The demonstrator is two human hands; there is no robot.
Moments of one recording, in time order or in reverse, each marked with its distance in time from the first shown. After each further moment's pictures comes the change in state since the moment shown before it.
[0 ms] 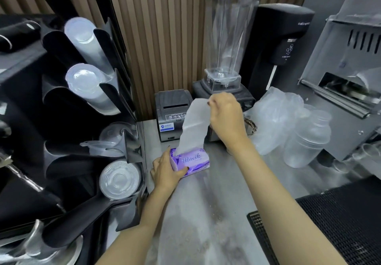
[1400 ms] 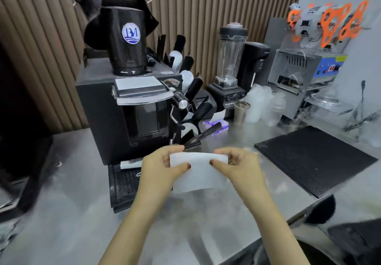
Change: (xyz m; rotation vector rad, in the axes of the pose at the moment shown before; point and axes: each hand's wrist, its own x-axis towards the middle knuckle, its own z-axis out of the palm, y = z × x) left_hand -0.324 -0.072 -0.398 -0.664 -0.204 0.296; right_hand -0.299 -0.407 -0.112 0.541 -0.038 0.599
